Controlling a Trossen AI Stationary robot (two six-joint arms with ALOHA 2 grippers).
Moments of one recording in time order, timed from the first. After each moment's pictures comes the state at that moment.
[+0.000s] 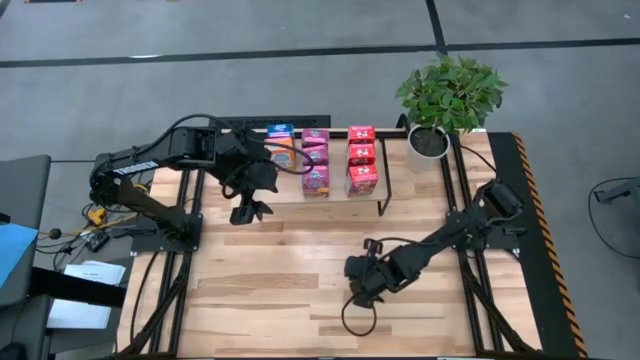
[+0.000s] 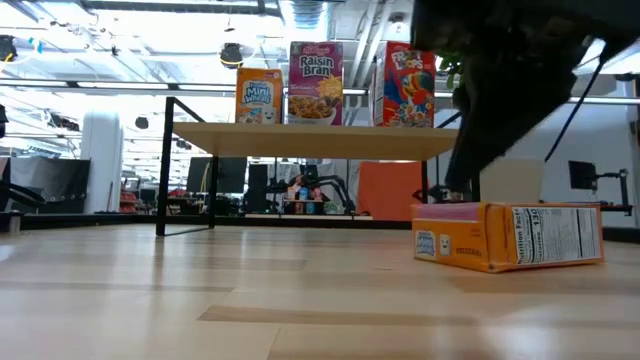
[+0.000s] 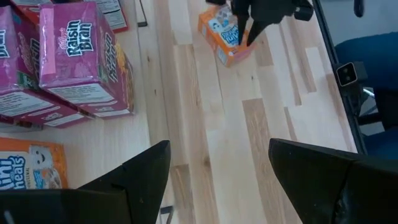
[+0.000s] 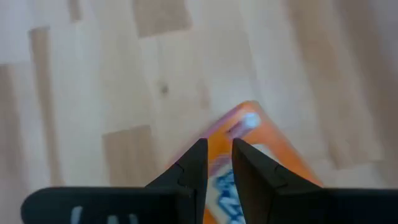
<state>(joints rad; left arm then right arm) 0.08 1.39 1.71 -1.19 0.14 0.13 0.52 1.79 1.17 -0.55 0.34 0.68</state>
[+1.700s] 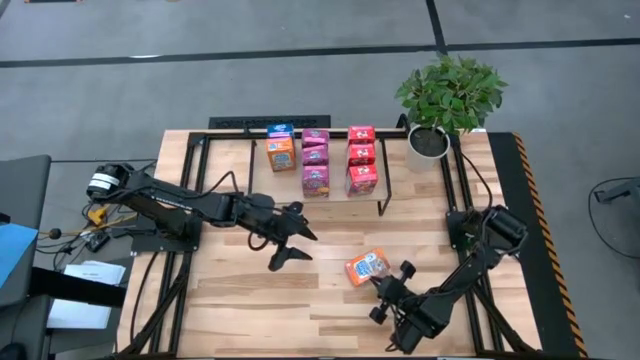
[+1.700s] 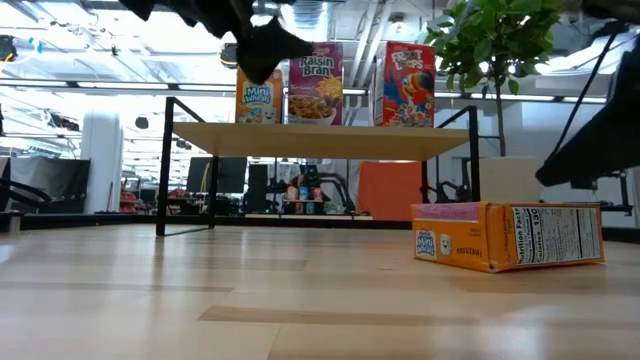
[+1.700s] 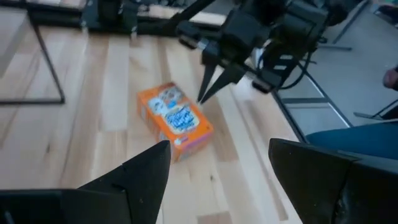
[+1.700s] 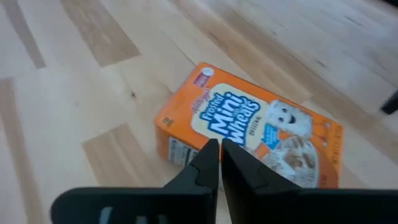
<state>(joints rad) -0.14 1.38 0.84 0.20 0.14 -0.18 0.87 1.94 1.13 -0.72 0.99 1.41</state>
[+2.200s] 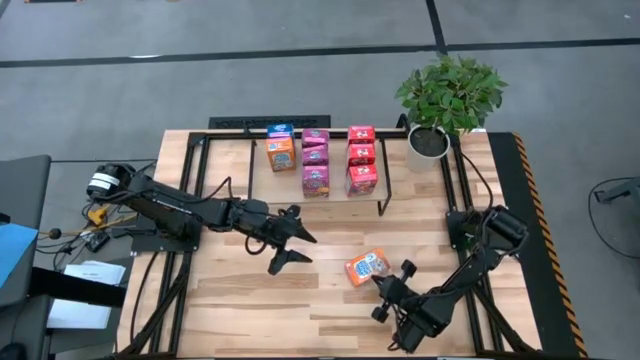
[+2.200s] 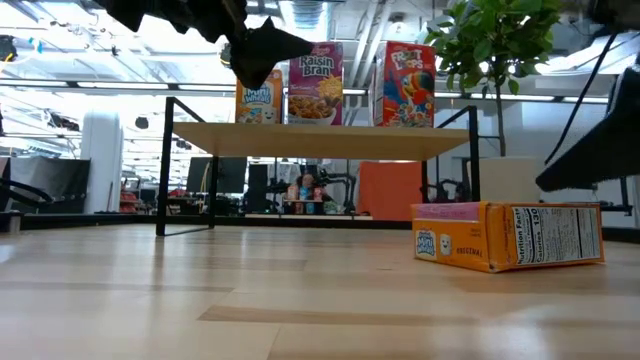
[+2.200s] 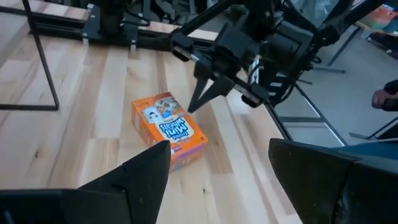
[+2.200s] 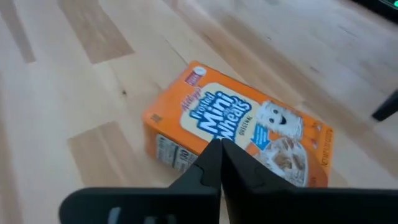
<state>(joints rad) -0.17 1.38 0.75 0.38 0.09 -0.23 0.87 1.94 1.10 -0.70 1.02 1.39</state>
